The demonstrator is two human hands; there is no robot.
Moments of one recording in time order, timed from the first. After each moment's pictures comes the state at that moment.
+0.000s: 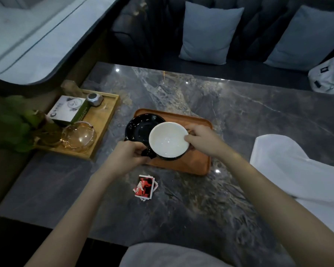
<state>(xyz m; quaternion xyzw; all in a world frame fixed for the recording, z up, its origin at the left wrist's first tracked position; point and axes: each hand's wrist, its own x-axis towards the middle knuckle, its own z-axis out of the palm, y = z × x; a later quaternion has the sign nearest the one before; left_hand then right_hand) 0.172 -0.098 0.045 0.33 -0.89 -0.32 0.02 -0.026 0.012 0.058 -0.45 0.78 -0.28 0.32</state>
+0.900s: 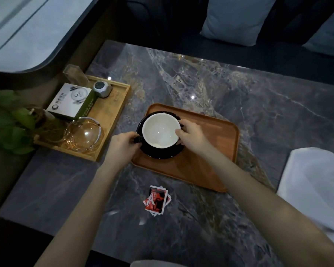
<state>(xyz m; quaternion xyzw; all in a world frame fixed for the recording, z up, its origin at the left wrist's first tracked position) 0.164 -0.179 -0.015 0.47 -0.83 -0.29 0.07 -0.026 -0.098 -0.040 -0.38 0.78 -0.34 0.37</state>
